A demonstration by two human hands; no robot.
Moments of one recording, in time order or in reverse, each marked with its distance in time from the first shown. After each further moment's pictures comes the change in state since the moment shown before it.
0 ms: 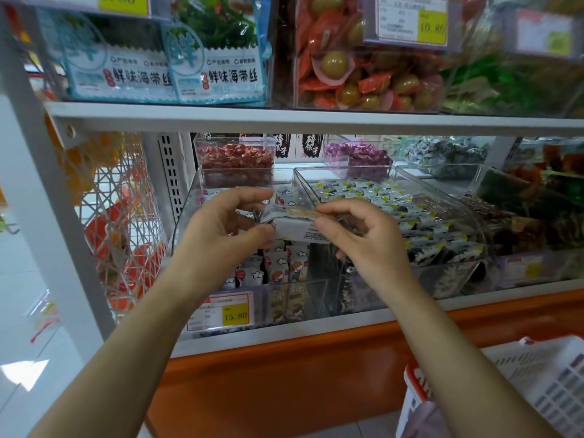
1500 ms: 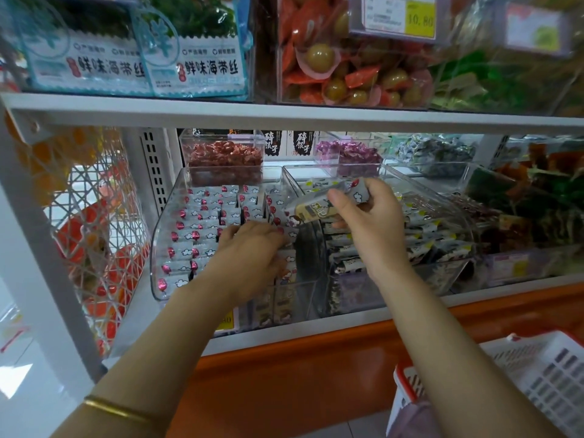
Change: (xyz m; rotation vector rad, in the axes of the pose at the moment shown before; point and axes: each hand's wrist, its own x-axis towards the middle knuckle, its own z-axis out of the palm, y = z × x) left_hand 0.032 -0.053 0.038 1.089 -0.336 0.168; right_hand 0.025 0.013 -0.008 -0.054 0.272 0.120
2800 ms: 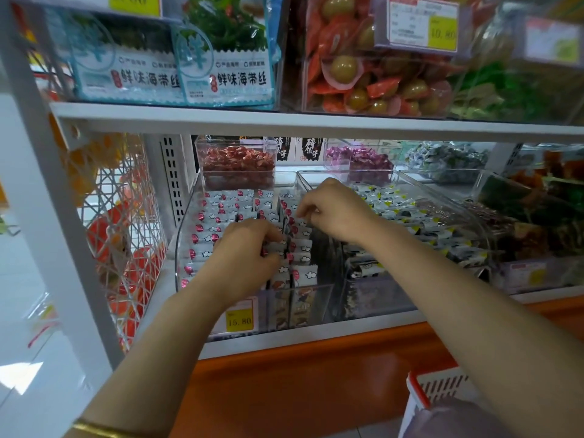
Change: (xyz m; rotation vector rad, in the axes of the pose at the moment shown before) left_hand -0.018 -0.010 -0.023 -0.436 0.140 -0.217; right_hand 0.046 -0.010 0.043 -0.856 -0.649 -0.258
